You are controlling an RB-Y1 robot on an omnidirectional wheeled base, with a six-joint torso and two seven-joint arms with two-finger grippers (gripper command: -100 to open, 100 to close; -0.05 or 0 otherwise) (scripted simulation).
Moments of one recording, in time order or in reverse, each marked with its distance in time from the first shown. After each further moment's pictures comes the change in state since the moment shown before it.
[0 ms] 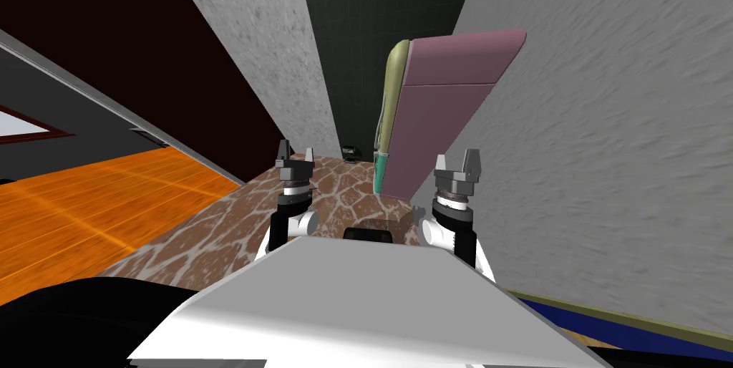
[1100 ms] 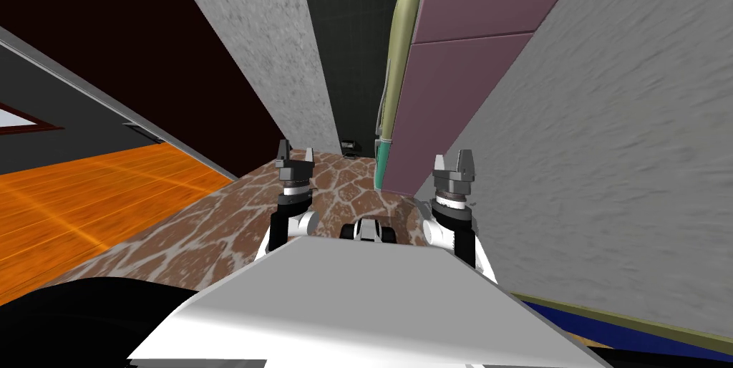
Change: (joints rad) left arm 0.000 0.000 0.000 0.000 0.000 0.000 0.000; right arm -0.005 -0.023 -0.001 0.009 0.020 0.010 0.007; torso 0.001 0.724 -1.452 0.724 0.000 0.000
